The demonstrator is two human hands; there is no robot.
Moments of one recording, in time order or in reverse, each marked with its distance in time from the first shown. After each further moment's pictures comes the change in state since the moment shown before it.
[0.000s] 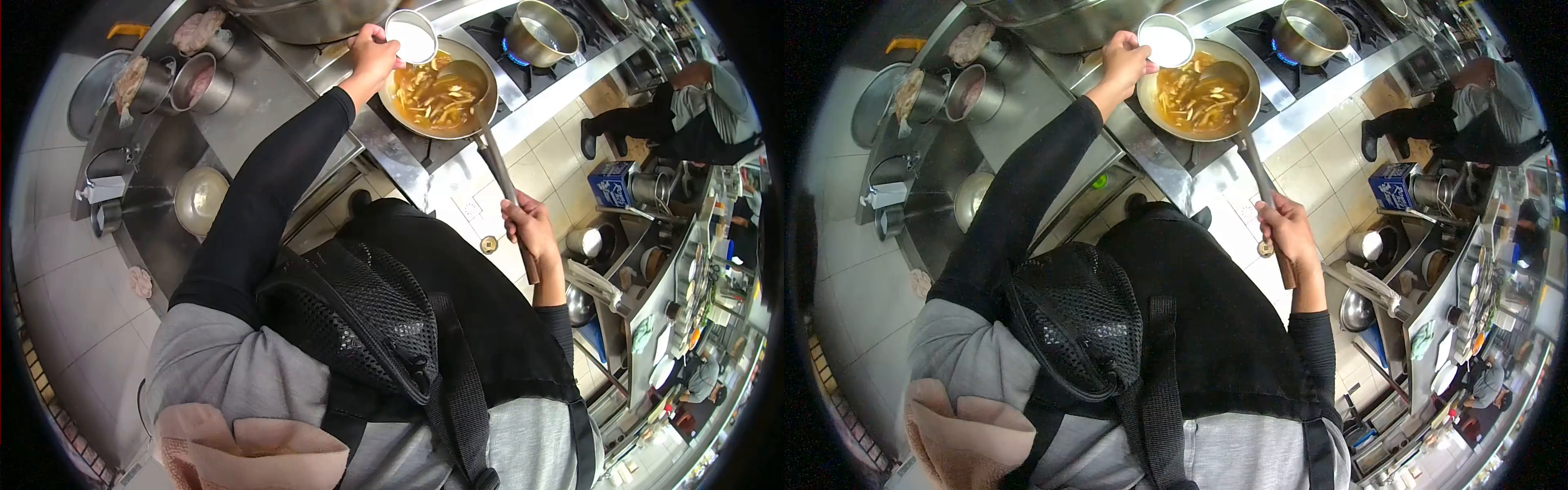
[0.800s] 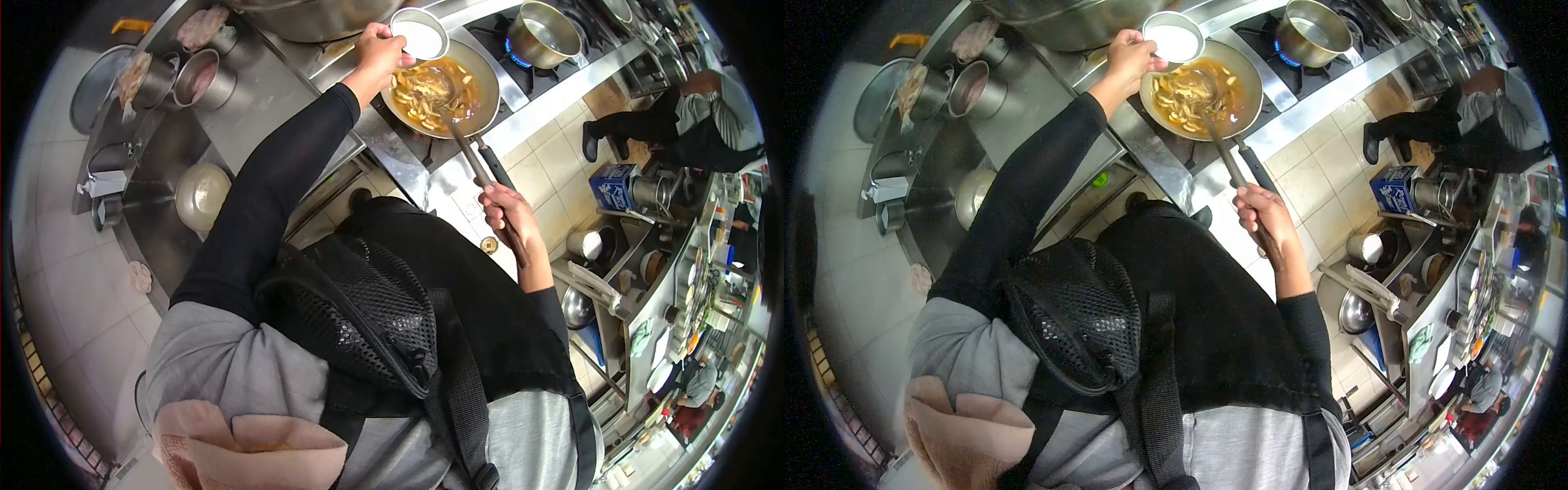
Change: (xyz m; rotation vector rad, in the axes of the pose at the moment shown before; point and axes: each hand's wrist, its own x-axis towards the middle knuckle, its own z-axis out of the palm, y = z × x) left_hand -0.005 0.015 0.007 -0.220 -0.021 -0.130; right_hand 0.024 -0.001 0.025 0.487 -0.211 0.147
